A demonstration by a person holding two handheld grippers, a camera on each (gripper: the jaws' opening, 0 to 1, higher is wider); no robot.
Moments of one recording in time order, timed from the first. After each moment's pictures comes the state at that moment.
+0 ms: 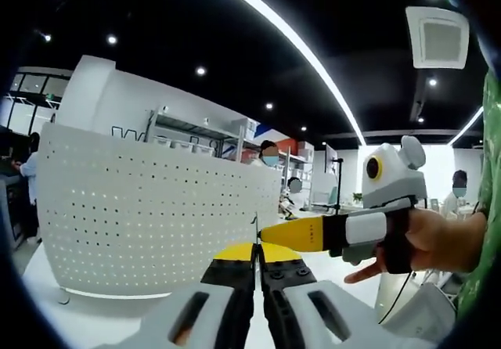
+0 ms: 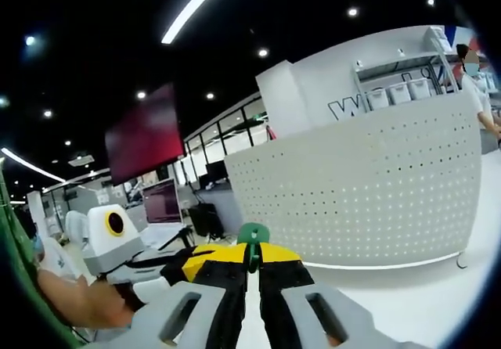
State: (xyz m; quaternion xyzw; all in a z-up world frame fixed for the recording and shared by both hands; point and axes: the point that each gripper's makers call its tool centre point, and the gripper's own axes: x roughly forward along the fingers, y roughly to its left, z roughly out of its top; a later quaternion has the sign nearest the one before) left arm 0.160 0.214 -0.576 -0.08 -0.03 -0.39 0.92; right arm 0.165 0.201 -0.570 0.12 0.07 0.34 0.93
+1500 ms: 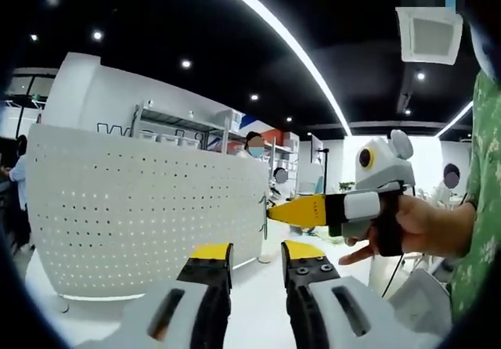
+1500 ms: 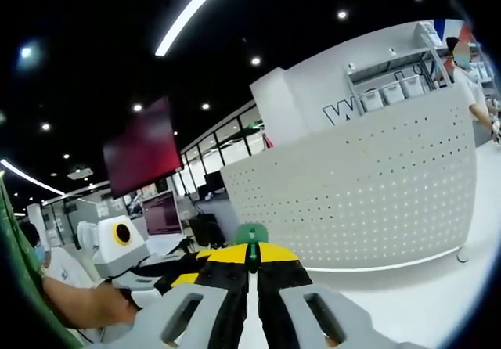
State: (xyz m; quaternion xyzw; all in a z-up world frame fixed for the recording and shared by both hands) left arm 0.156 0.219 -0.584 -0.05 0.00 -0.44 0.90; right arm 0.165 0.186 -0.561 0.14 0.05 0.33 0.93
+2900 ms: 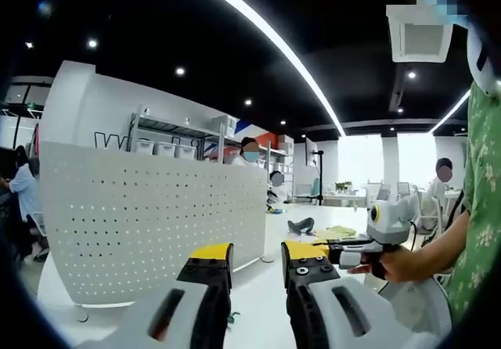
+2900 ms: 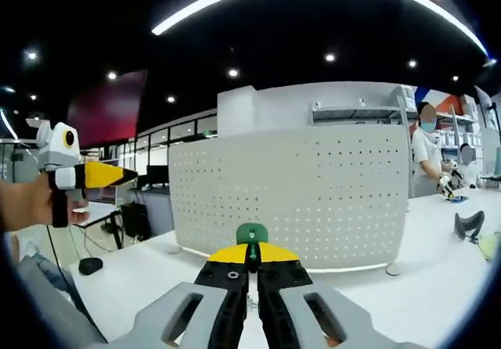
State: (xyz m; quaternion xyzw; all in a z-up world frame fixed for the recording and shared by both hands) left arm 0.136 0.268 -0.565 -0.05 -0.03 -0.45 0.89; right arm 0.147 0.116 -0.634 0.01 -0.01 0.16 0.99
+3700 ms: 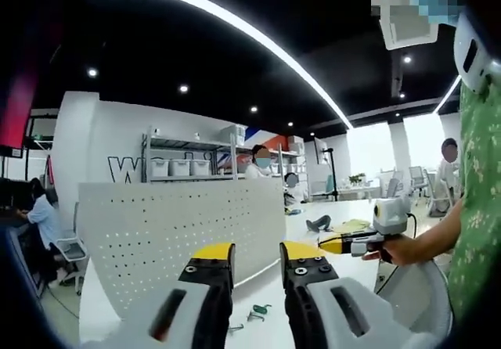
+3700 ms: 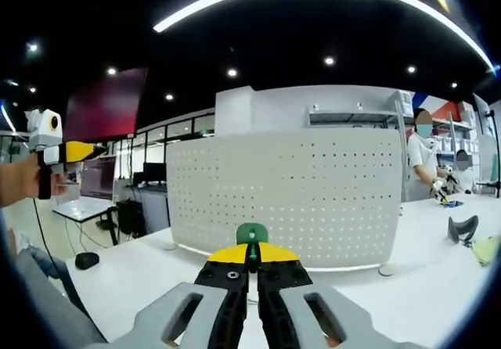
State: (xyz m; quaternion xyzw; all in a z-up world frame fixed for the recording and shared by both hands) left arm 0.109 0.342 -0.535 0.01 -0.06 -0.41 0.91; right arm 0.140 0.112 -0.633 0.00 -0.02 0.15 0.99
